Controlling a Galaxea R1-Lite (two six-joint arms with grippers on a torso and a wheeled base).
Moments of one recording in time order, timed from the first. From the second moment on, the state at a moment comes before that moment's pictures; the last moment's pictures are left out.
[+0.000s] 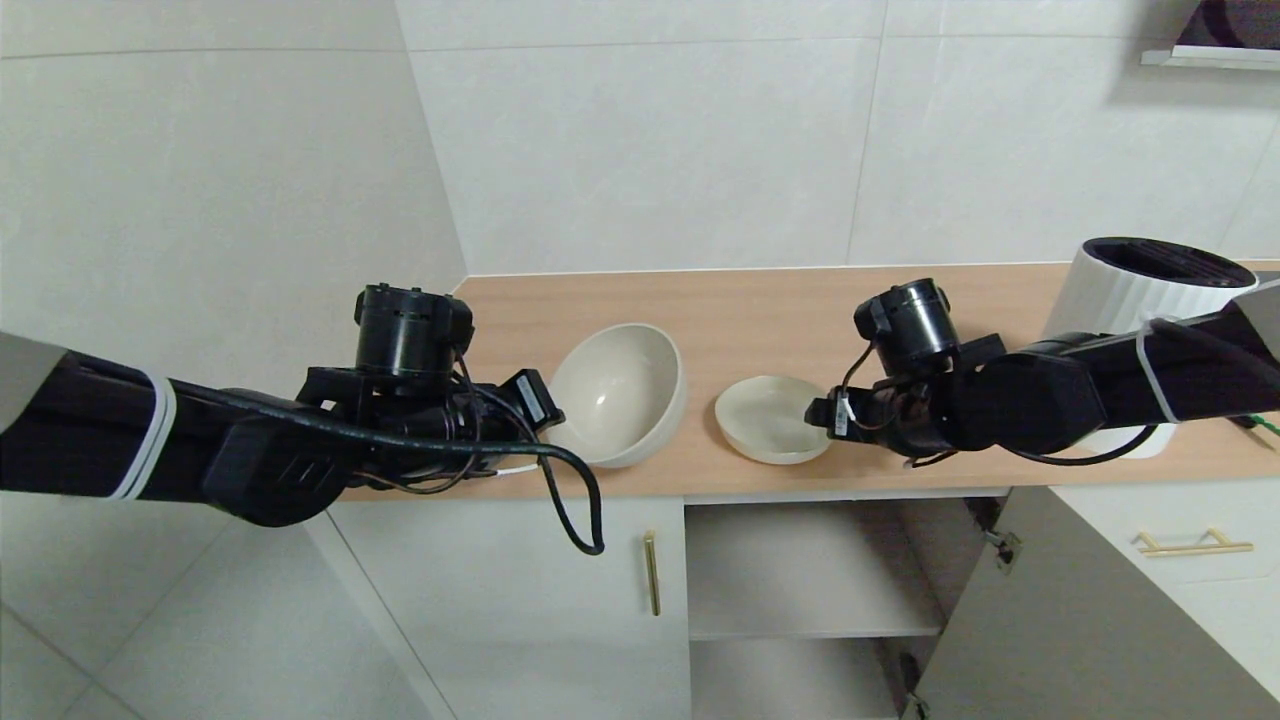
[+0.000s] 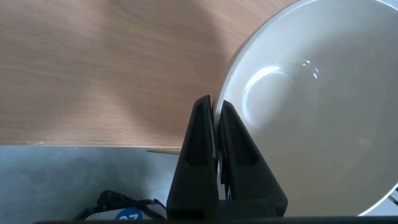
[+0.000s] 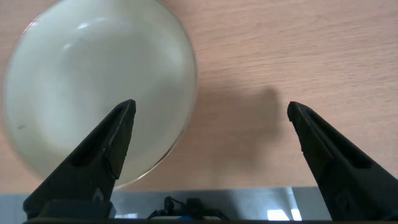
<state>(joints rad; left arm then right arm) -0.35 1.88 -1.04 -0.32 -0.08 -0.74 0.48 2.04 -1.38 0.02 -0.34 0.44</state>
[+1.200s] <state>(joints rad) -0.35 1.86 -1.02 -0.32 -0.08 -0.74 0.48 2.00 -1.33 0.03 -0.33 0.45</state>
